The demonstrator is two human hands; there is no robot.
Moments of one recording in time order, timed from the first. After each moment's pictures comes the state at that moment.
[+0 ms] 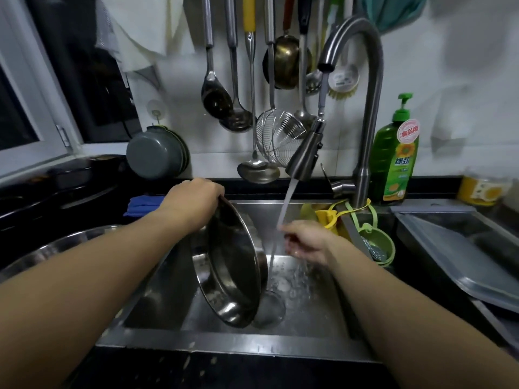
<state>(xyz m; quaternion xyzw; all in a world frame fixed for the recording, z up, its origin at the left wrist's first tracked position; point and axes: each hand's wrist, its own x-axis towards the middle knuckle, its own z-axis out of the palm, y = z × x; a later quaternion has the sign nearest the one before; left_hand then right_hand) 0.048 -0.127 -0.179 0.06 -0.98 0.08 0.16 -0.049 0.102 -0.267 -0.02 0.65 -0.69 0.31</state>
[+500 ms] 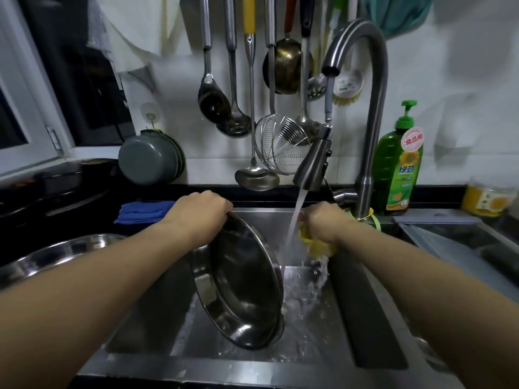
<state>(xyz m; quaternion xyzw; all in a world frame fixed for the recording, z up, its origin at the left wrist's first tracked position) 0.032 -0.117 -0.190 0.01 -0.98 0.13 0.15 -0.112 0.127 -0.233 -0.32 0.95 -0.04 -0.04</state>
